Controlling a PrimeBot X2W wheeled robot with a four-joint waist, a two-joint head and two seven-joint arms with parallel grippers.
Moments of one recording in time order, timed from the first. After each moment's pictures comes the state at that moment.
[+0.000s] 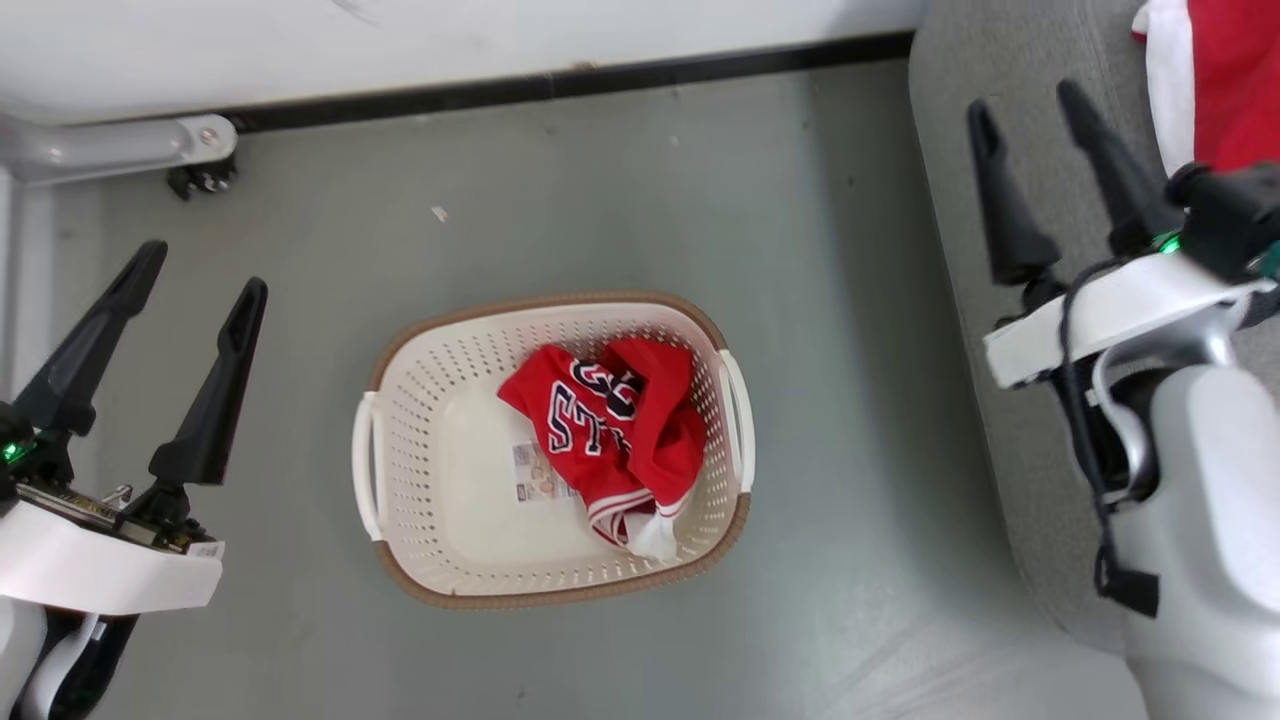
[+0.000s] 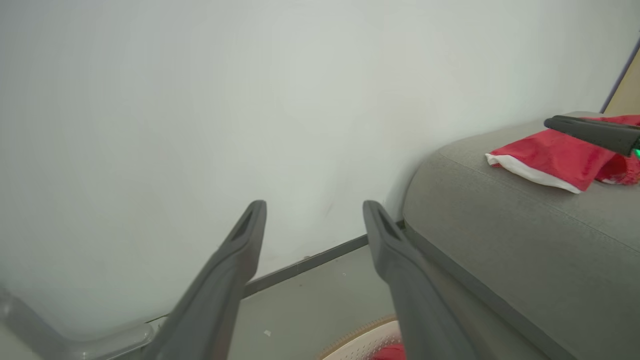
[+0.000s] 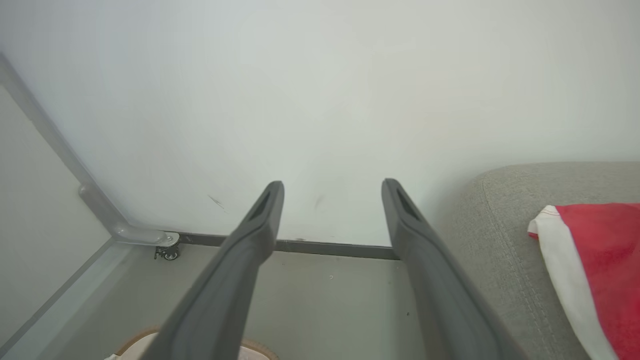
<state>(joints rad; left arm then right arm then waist) -0.30 0.66 -0.32 -0.24 -0.71 0.02 -0.25 -0.54 -0.05 -0.01 0.08 0.12 0.12 -0.06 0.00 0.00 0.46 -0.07</state>
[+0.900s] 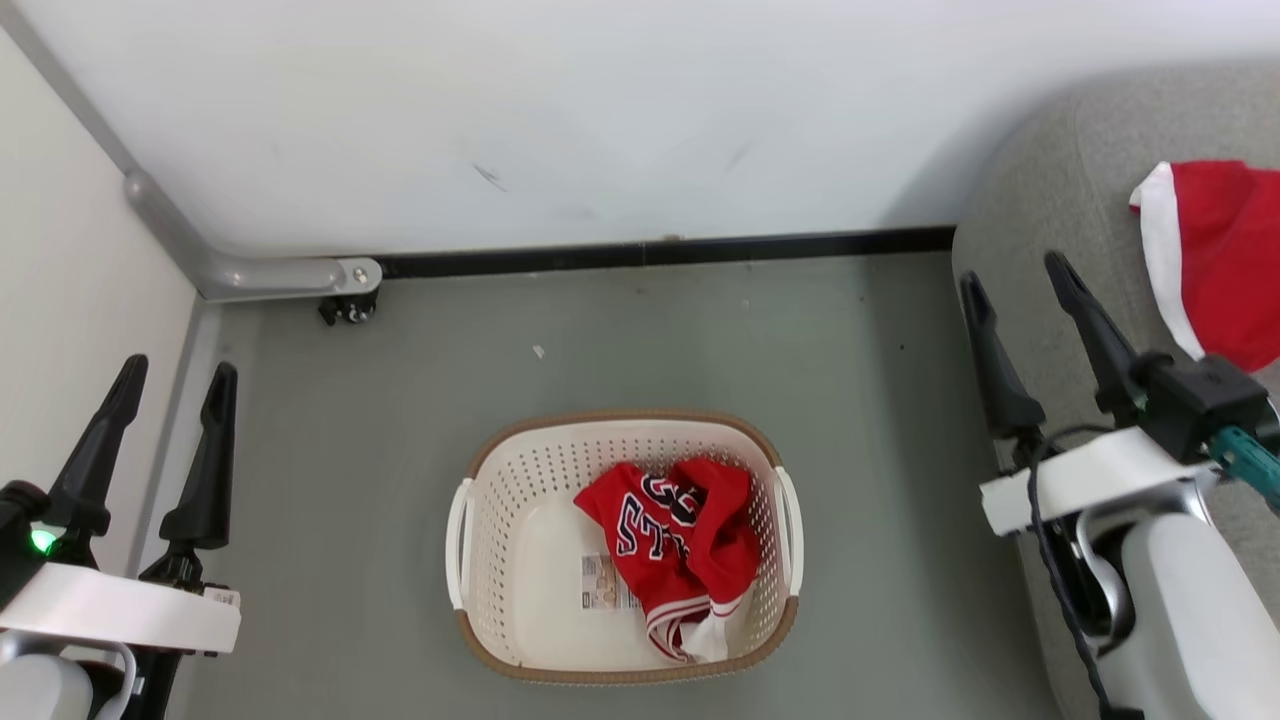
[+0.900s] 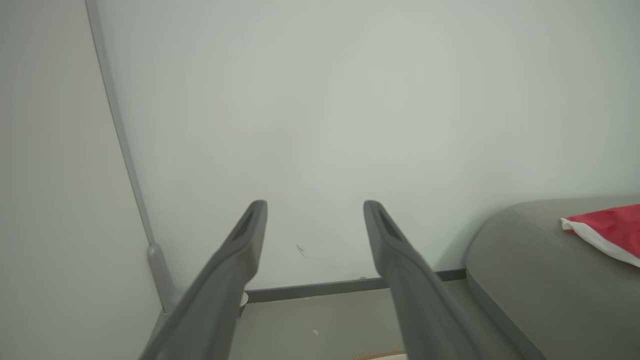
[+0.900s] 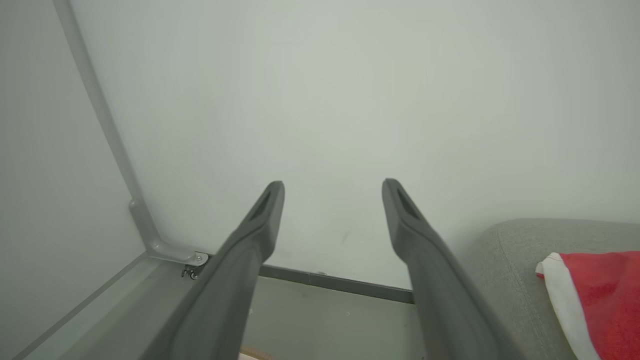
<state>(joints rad) -0.15 0.47 -0.20 -0.08 -0.70 0.04 -0.25 -0.30 -0.05 0.00 0.11 0.03 0.12 -0.26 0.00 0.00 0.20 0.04</state>
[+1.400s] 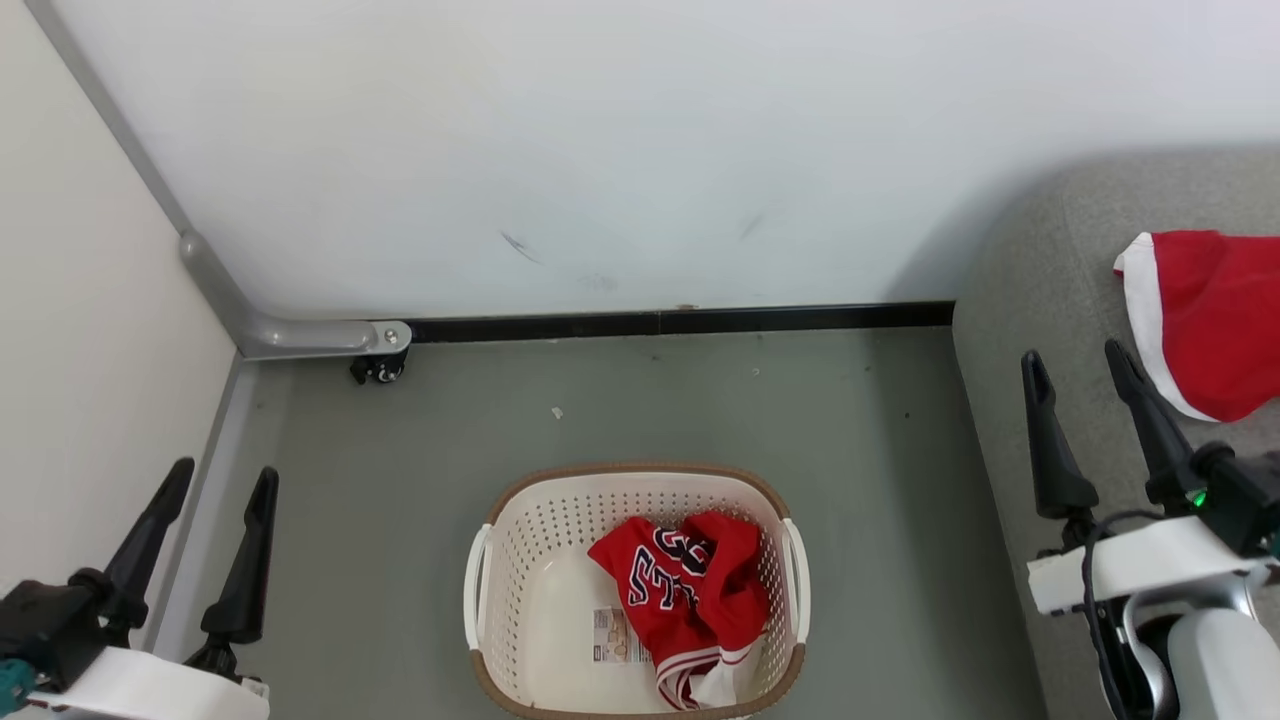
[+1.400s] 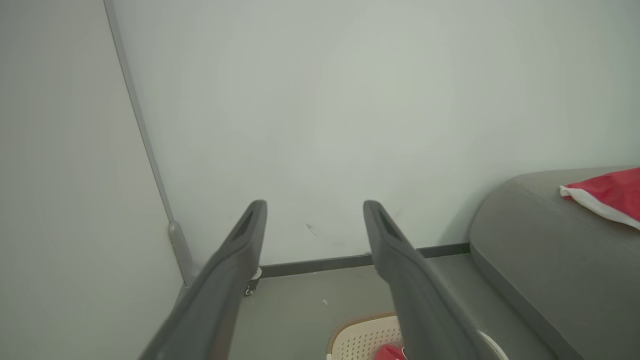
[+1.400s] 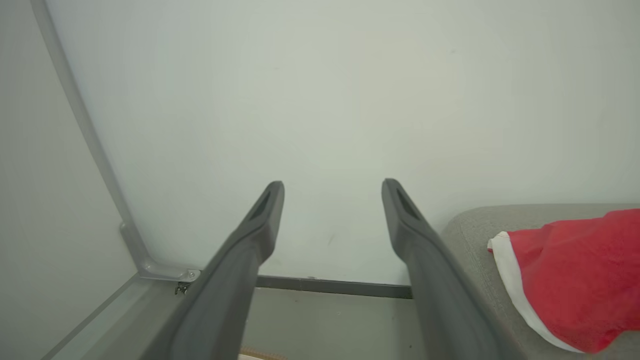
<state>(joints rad) -0.04 0.42 -0.18 -0.03 -0.60 0.00 -0.25 -0.14 -0.04 -0.08 0.03 0.06 0.12 -0.26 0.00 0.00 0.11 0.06</state>
